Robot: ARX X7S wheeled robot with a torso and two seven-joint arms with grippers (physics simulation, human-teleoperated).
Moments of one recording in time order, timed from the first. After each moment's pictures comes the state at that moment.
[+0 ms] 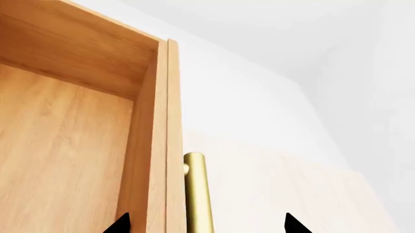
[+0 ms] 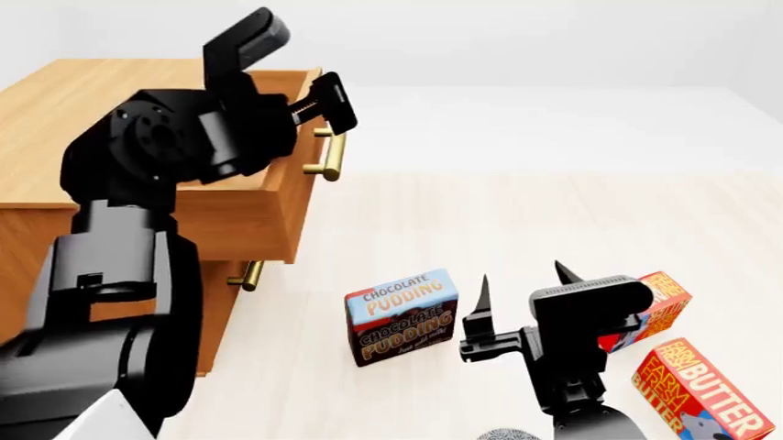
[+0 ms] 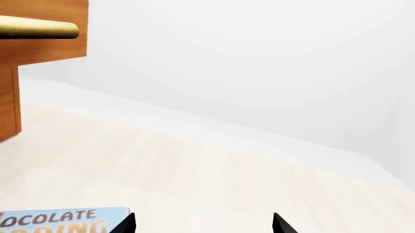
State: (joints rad) left arm -1.43 -0.07 -0.11 -0.86 -0.55 -1.04 -0.11; right arm 0.19 0.27 -0.22 -0.42 0.09 0.58 0.17
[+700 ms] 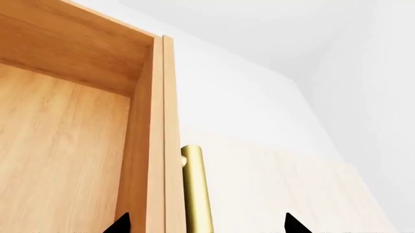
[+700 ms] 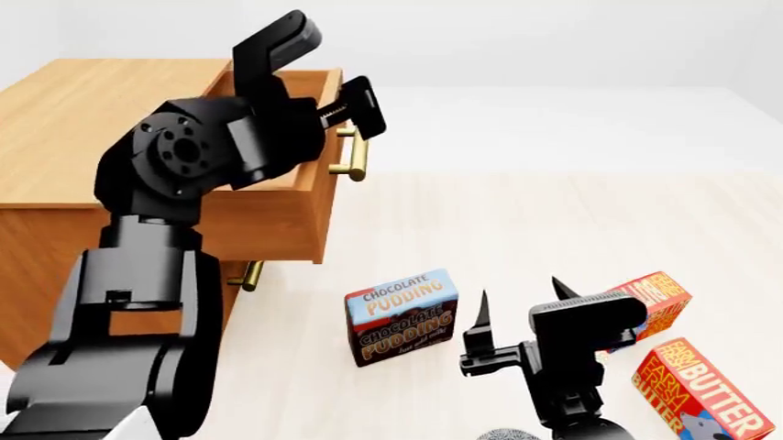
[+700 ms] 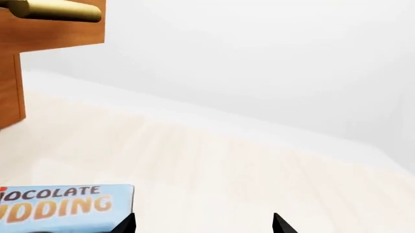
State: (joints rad) left arm -1.38 -0.03 -0.02 -0.76 -0.72 -1.03 -0.25; right arm 0.15 0.28 -0.22 -0.37 0.11 0.51 0.17
